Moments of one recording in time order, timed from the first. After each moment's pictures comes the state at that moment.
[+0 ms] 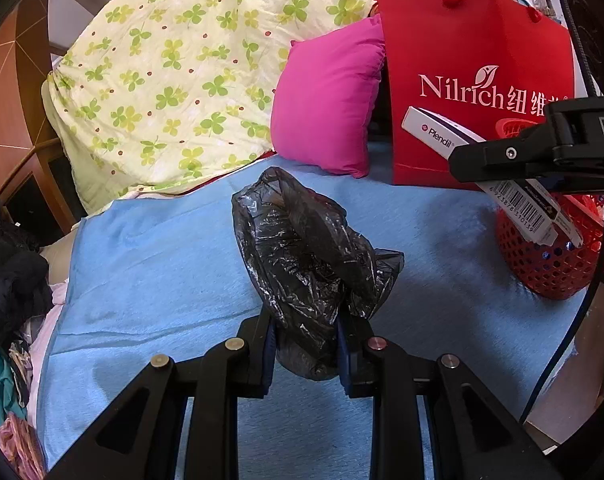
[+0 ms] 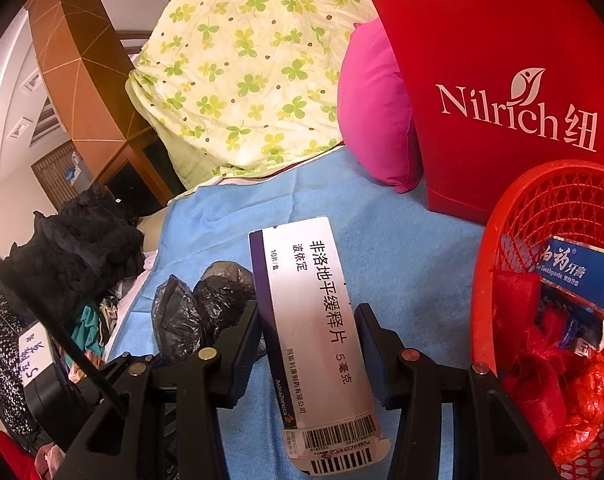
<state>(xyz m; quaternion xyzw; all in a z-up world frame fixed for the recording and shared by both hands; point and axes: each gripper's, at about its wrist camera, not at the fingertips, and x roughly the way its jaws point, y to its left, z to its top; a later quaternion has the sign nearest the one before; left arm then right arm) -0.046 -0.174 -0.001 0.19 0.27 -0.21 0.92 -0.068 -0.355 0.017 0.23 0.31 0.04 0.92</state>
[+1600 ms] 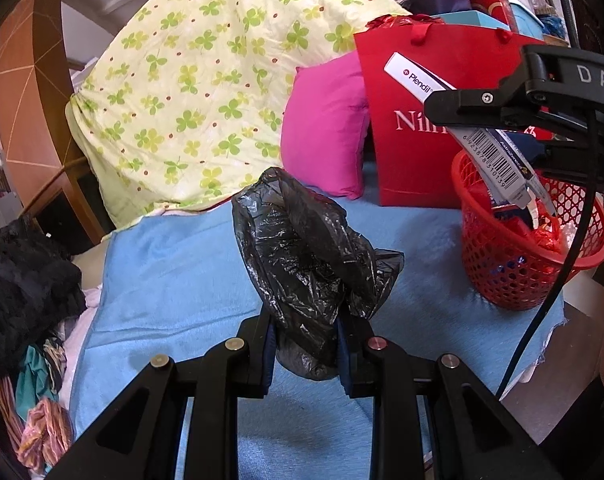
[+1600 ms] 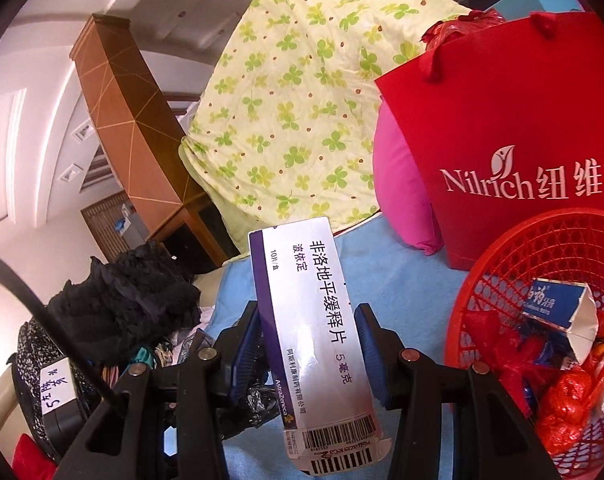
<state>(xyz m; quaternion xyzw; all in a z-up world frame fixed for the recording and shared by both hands) -0.123 -0.196 0.045 0.21 0.24 -0.17 0.93 -0.146 -0.384 0.060 0.27 0.17 0.09 0.94</state>
